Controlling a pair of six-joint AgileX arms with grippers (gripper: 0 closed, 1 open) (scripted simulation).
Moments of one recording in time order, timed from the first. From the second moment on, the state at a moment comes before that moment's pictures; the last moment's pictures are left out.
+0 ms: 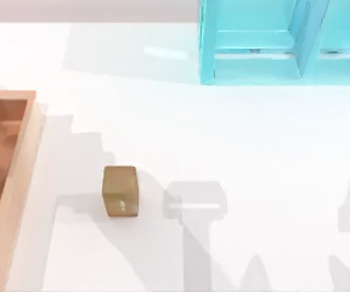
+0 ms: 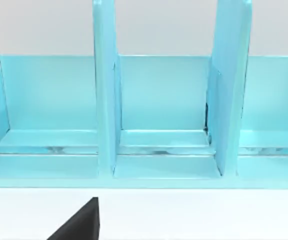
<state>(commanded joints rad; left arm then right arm) 0.17 1.97 1.39 -0.99 0.00 0.20 0.00 0.00 0.00 0.00 0.00 0.00</state>
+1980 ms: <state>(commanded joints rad) -0.42 2.22 1.93 -1.28 0.01 -0.39 0.00 0.00 0.00 0.00 0.00 0.00</state>
